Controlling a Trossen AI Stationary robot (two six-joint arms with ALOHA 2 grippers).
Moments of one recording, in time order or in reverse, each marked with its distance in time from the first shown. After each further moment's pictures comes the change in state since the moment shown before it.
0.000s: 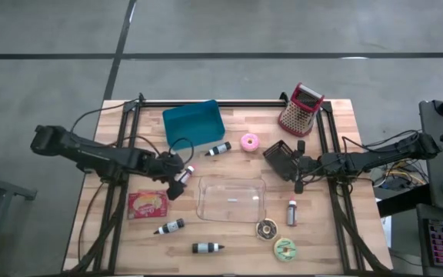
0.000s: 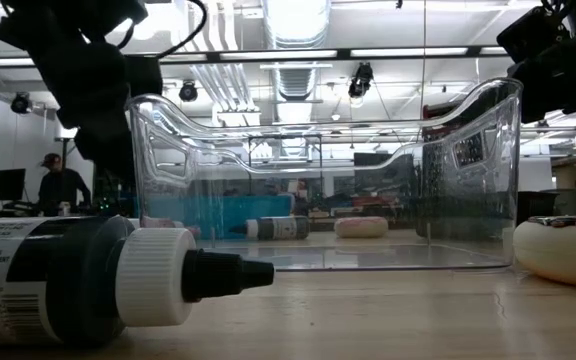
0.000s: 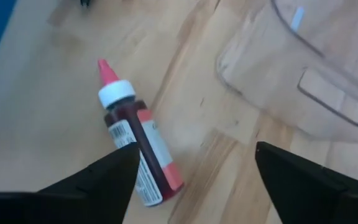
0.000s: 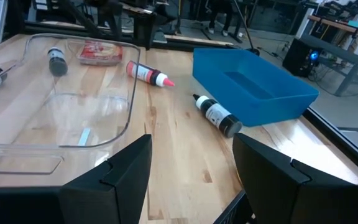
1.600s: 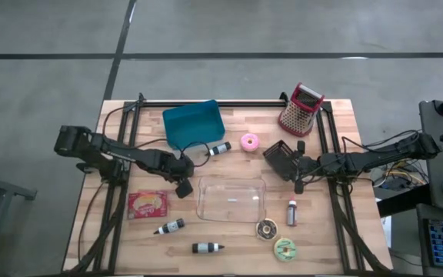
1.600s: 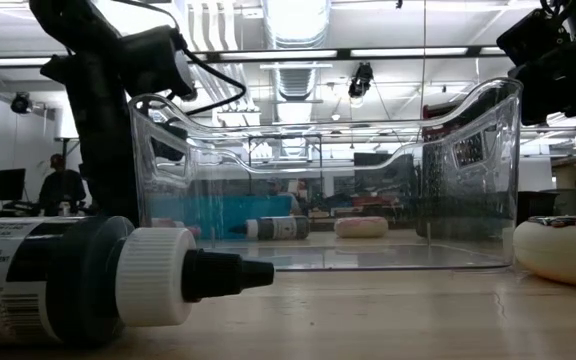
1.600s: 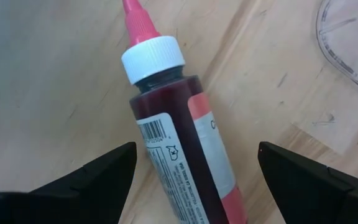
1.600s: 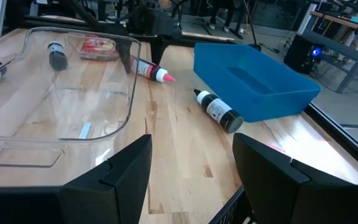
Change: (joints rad) left arm 0.095 0.316 0.051 0.004 0.040 0.016; right arm 0.000 0.000 0.000 -0.020 -0.003 0.003
